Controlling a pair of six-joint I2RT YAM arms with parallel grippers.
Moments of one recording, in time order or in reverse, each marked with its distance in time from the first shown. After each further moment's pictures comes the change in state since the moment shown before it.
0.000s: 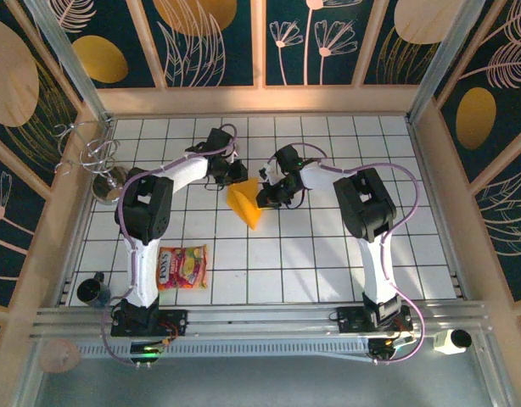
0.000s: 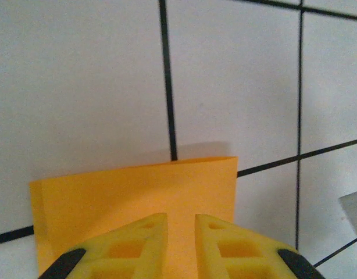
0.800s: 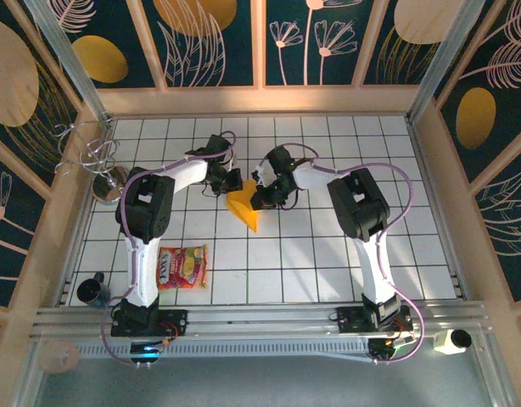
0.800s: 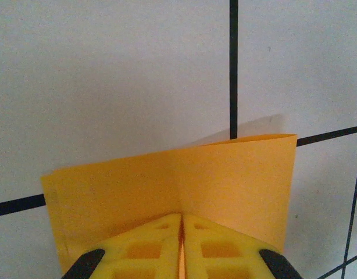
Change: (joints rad) left arm 0.006 0.016 -0.044 -0.037 0.004 0.023; right arm 0.041 0.042 0.059 -0.025 0.006 -0.037
